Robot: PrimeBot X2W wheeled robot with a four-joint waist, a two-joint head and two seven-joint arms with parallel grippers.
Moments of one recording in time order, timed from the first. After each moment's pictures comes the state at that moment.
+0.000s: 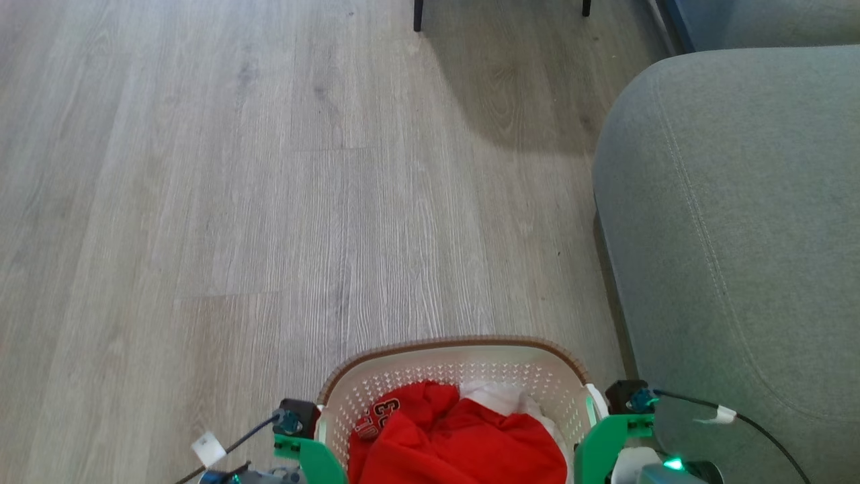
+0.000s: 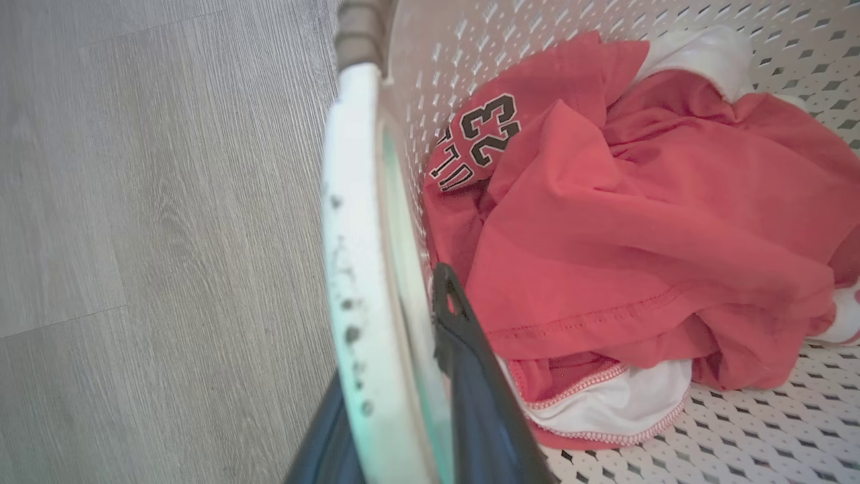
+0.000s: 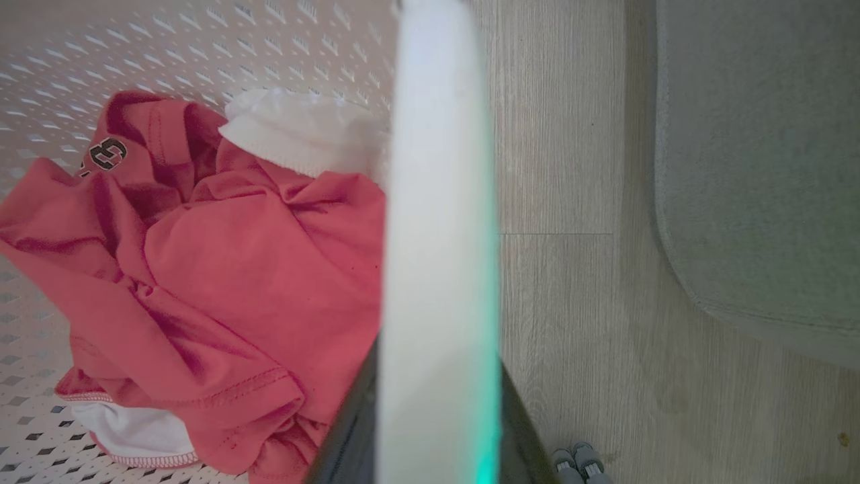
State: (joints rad) left arm -0.38 0.02 -0.93 1.24 -0.74 -0.08 -0.09; right arm -0.44 -0.04 0.91 1.22 0.98 0.13 -0.05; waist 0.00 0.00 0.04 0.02
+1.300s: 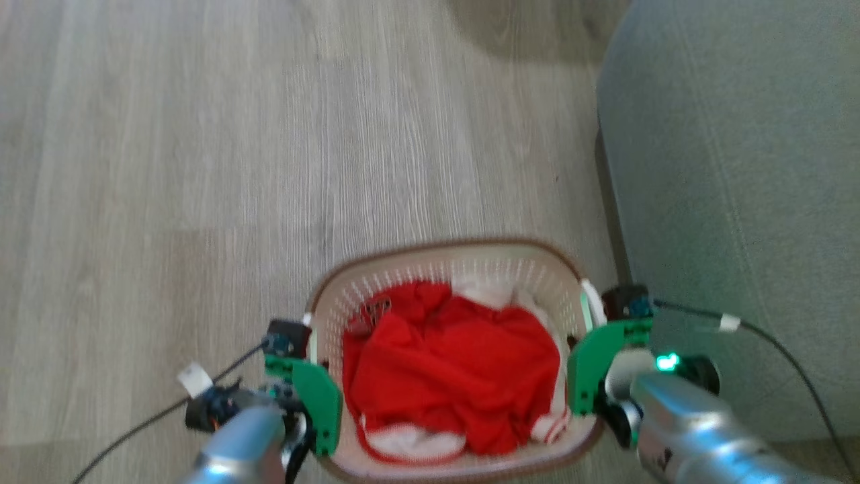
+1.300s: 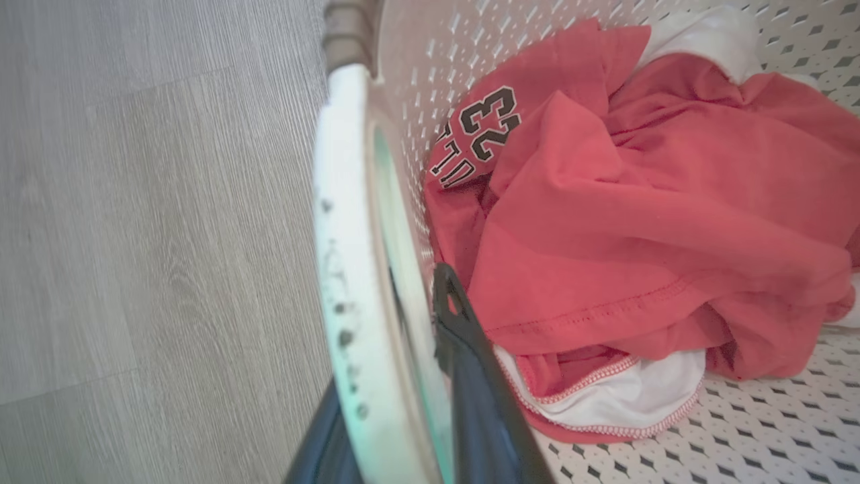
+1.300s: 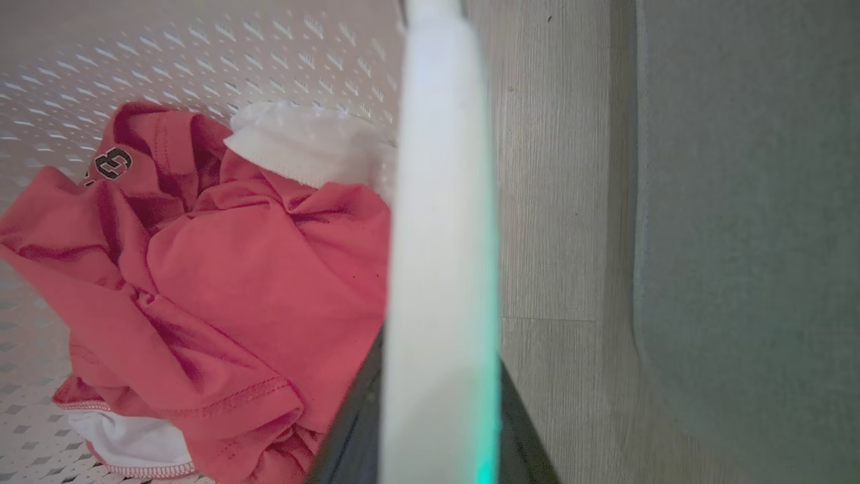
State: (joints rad) left arm -0.55 0.02 -0.97 1.27 -0.79 -0.06 -0.16; right arm -0.65 -0.04 1.03 1.25 1.06 0.13 -0.14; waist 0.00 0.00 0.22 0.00
